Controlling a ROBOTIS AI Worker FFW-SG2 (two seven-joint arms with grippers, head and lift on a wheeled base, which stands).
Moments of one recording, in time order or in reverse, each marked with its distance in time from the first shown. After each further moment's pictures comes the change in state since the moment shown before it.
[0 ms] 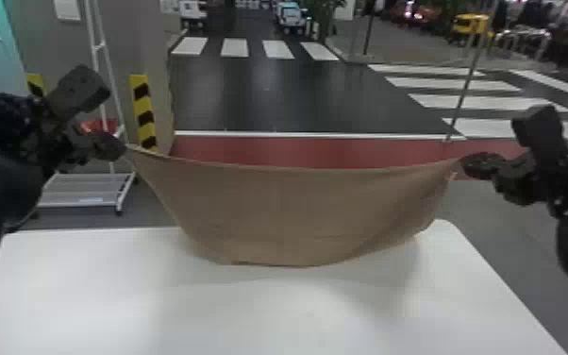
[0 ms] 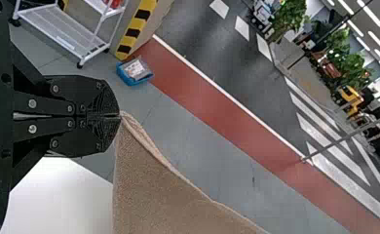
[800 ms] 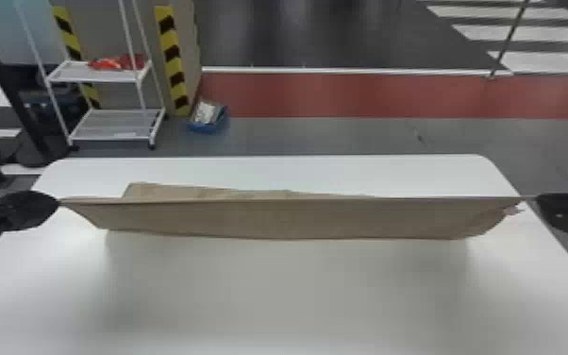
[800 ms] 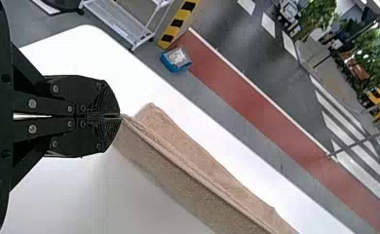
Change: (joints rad) left arm 0.889 0.142 0.388 -0.736 0.236 -0.046 -0.079; right arm 0.760 0.022 -0.242 -0.579 -0.315 -0.113 0.093
